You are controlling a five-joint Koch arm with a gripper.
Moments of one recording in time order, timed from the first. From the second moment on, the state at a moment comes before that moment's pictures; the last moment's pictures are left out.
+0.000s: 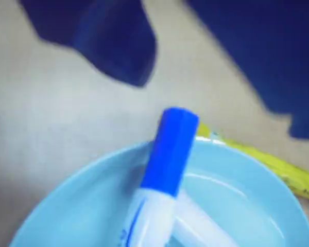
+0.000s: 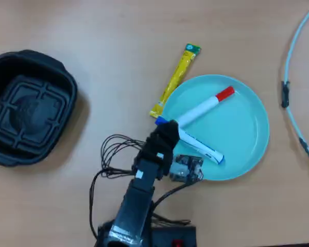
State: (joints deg) arm 112.7 126.0 113.5 66.2 21.6
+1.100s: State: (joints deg) arm 123.1 95.7 74.1 93.8 19.2
